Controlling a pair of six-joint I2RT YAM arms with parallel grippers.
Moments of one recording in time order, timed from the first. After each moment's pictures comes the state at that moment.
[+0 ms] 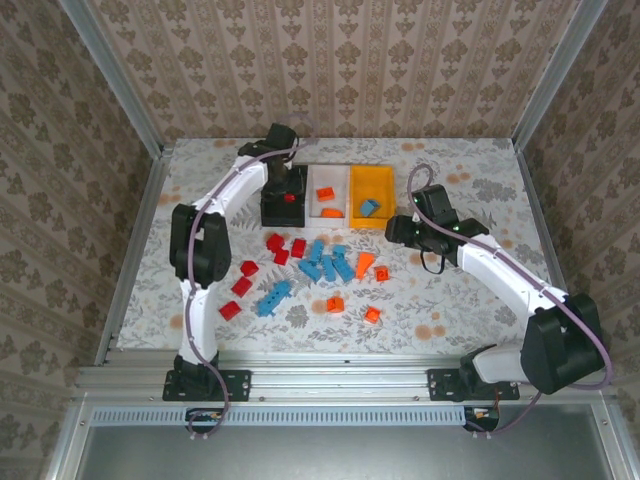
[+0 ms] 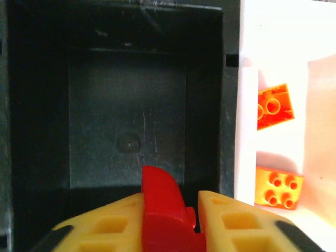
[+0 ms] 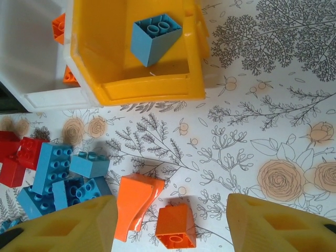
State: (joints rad) left arm -0.43 2.17 1.95 -0.89 0.01 -0.37; right arm 0.33 1.34 0.96 -0.51 -0.03 0.52
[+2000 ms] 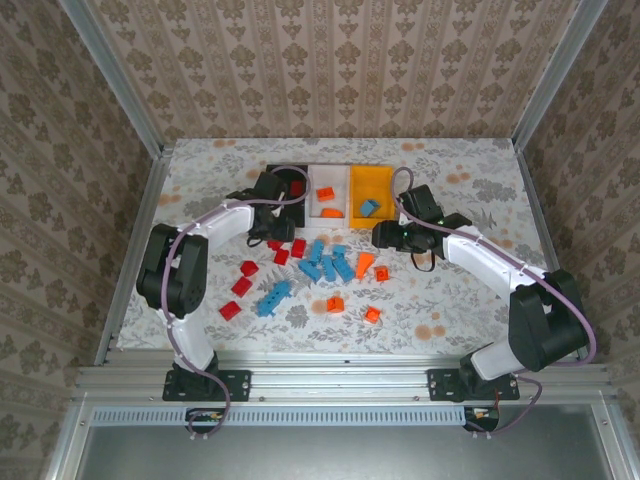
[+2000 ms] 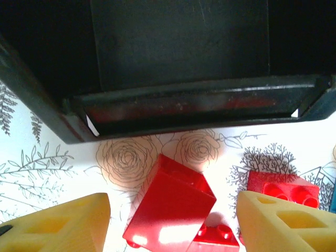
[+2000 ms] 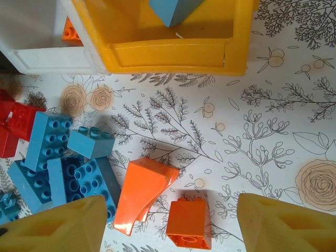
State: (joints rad) left arm -0.44 1.84 1.25 -0.60 -0.03 -0.25; right arm 0.36 1.47 0.99 -0.50 -0.11 0.47
